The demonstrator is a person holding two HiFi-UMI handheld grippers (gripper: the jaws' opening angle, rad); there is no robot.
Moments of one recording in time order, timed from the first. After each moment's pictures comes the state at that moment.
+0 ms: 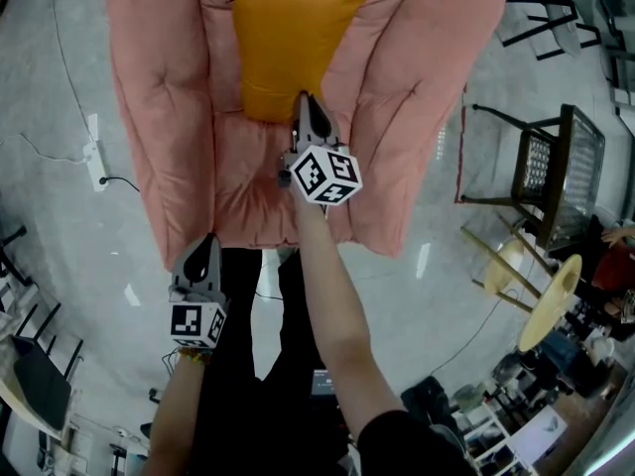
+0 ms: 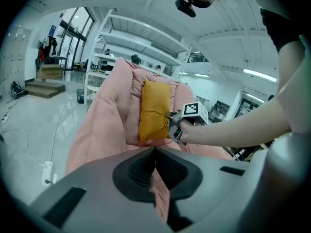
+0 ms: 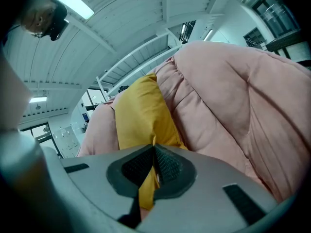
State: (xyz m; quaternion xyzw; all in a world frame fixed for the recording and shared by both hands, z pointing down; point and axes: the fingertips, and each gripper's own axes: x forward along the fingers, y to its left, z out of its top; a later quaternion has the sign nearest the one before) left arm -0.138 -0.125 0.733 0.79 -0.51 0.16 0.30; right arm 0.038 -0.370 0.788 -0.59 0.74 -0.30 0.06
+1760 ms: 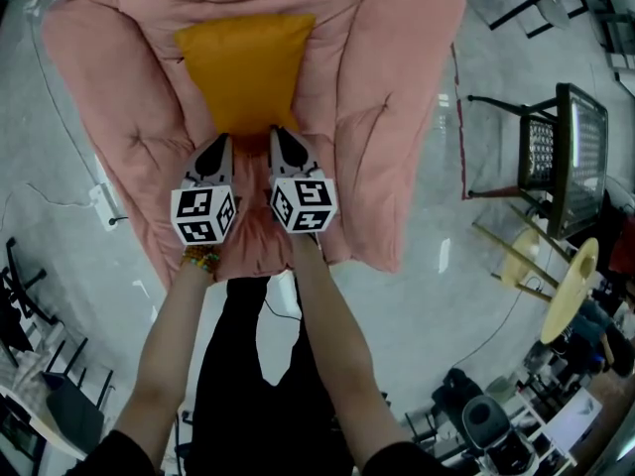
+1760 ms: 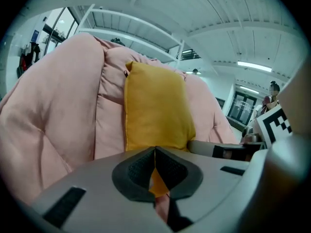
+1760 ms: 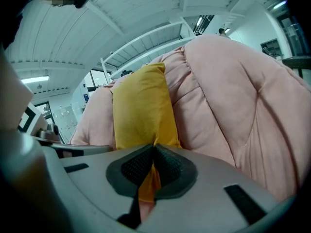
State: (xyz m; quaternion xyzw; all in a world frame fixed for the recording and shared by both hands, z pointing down) left arm -0.056 -0.374 0.782 0.82 -0.48 0.17 0.25; right arm 0.039 -0.373 0.796 -0.58 0.76 -0.28 -0.05
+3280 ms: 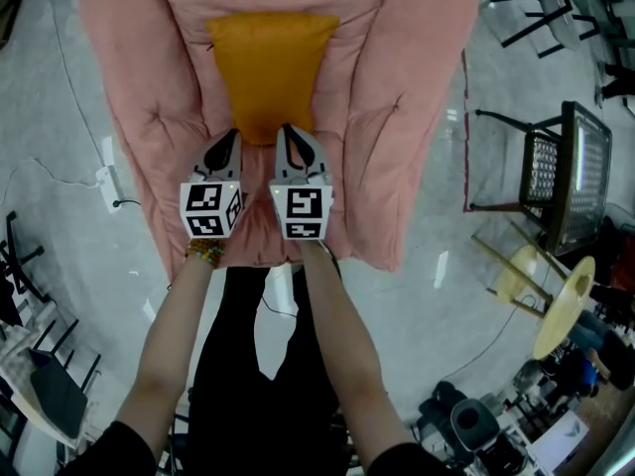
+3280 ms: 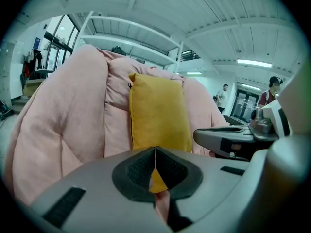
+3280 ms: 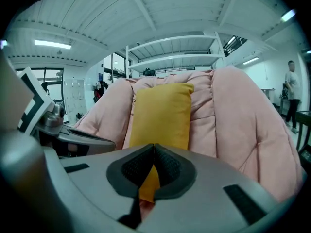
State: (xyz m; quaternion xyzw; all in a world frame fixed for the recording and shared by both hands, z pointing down) left arm -0.063 -0.354 0.767 0.82 -0.50 0.17 0.23; right arm 0.025 -0.356 0.748 -0.57 0.80 -0.15 -0.16
